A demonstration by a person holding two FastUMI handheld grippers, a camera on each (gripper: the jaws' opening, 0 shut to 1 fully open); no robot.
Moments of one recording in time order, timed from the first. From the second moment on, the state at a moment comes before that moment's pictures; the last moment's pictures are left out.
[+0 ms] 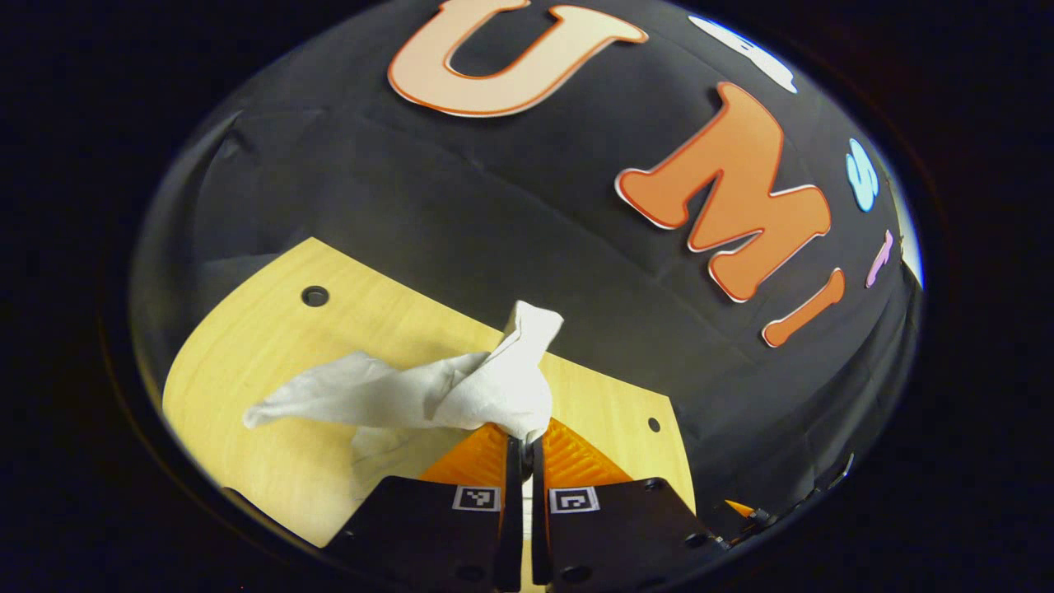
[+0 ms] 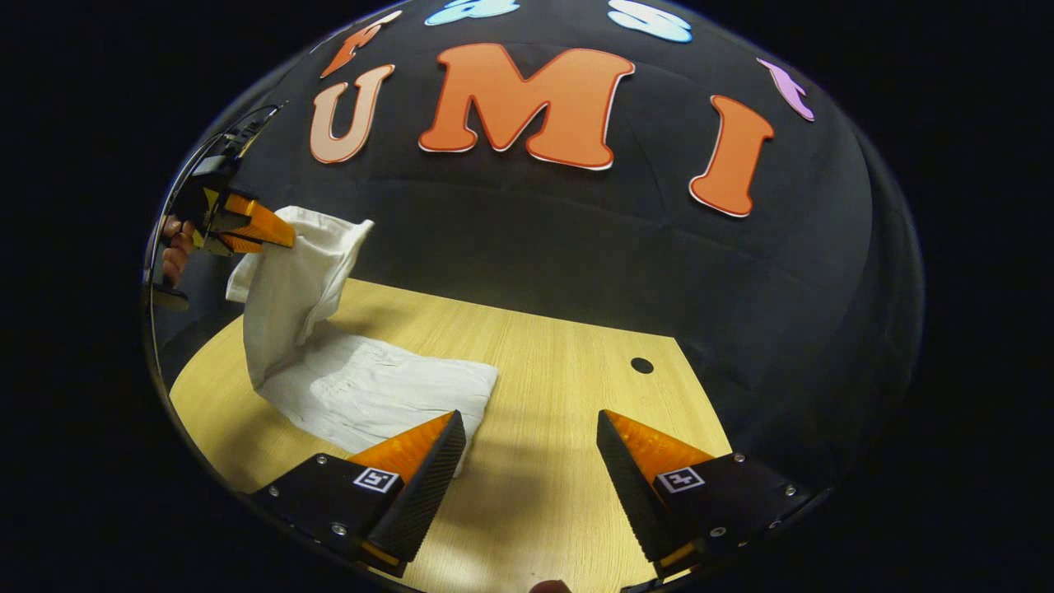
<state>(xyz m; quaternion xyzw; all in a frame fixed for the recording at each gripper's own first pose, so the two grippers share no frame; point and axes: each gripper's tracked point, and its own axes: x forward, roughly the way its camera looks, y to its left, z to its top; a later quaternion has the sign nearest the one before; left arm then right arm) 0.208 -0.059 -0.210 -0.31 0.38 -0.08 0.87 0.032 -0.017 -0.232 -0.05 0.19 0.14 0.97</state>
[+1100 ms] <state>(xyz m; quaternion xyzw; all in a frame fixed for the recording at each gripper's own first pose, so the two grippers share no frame) 0.103 -0.289 -0.300 -0.08 0.47 -0.28 0.83 0.038 -0.049 -0.250 -0.03 0.21 0.11 0.97</state>
